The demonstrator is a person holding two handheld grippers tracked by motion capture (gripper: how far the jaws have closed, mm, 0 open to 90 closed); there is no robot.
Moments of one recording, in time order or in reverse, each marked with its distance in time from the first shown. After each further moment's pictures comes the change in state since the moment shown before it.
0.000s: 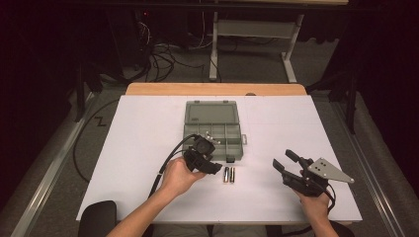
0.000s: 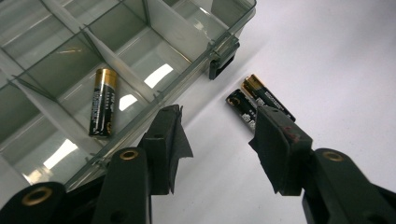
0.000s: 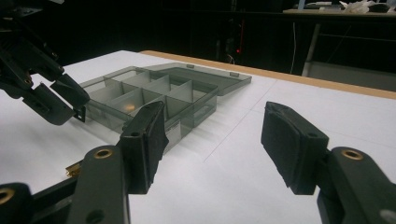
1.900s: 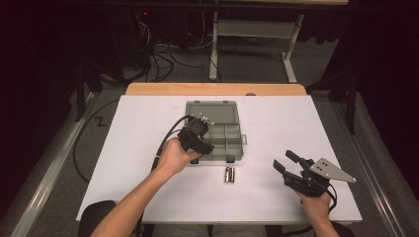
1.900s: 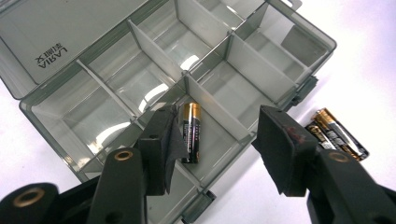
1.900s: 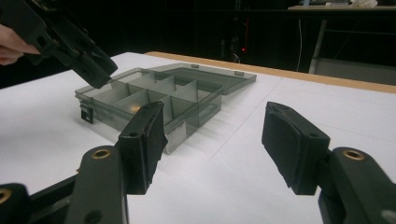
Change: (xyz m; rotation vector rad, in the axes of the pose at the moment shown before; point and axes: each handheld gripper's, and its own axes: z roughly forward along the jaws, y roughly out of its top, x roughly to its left) left arm 0.041 0.030 -0.013 0.008 0.111 0.011; right arm -0.002 0.000 -0.002 0.002 0.025 0.030
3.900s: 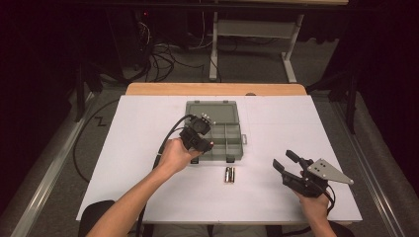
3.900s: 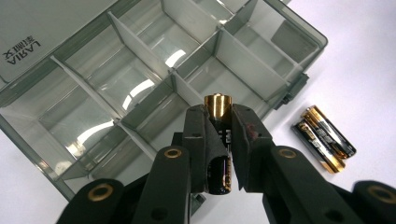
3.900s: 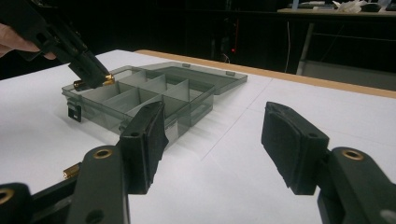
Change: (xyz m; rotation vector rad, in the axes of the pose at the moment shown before) left arm 0.005 0.007 0.009 0.044 -0.059 -0.012; right arm 0.005 -0.001 0.002 0.001 -0.048 -0.027
